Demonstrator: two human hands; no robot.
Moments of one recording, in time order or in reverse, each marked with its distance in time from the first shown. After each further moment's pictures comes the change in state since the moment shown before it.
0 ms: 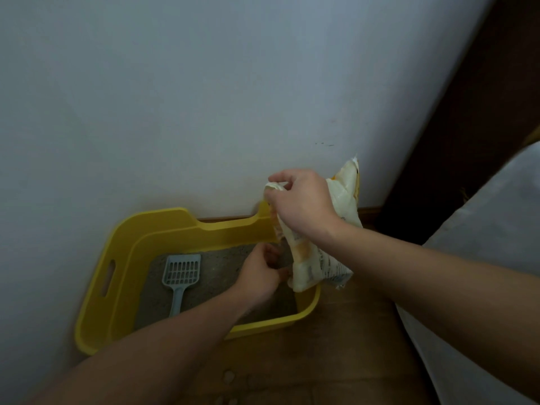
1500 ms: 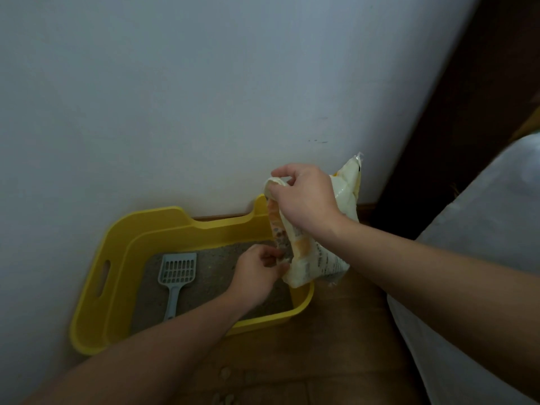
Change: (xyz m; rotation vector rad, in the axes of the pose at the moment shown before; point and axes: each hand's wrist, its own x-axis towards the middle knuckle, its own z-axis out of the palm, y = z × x) left_hand -0.008 0.001 0.003 0.052 0.065 0.100; right_hand 0.000 0.005 -0.012 -0.034 0.061 -0.013
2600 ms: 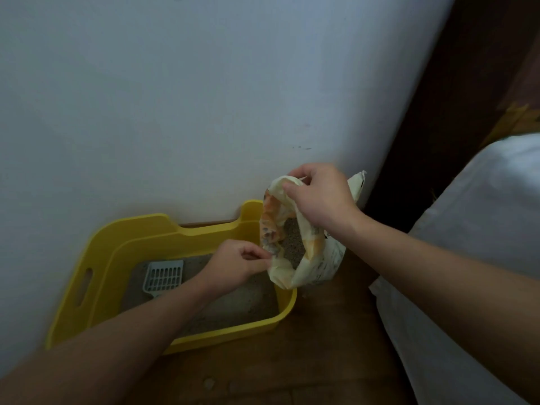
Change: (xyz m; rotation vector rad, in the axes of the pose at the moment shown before) left_hand 0.011 0.032 -0.028 0.034 -0.194 0.142; right_hand 0.011 0.030 -0.047 -0.034 0.018 -0.007
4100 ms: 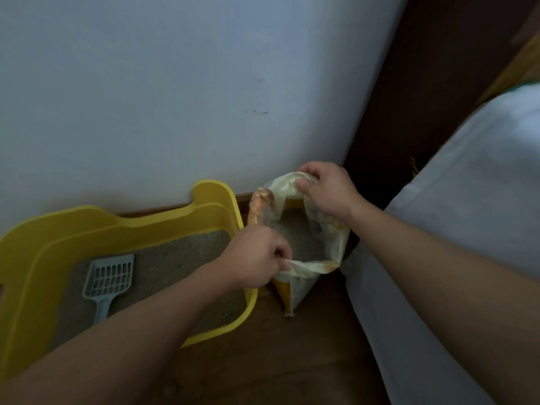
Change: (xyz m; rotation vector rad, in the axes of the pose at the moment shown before) left_hand 0.054 0.045 0.087 0.678 -0.345 0.294; right_hand 0.054 0.159 -0.007 -0.126 -0.088 0.034
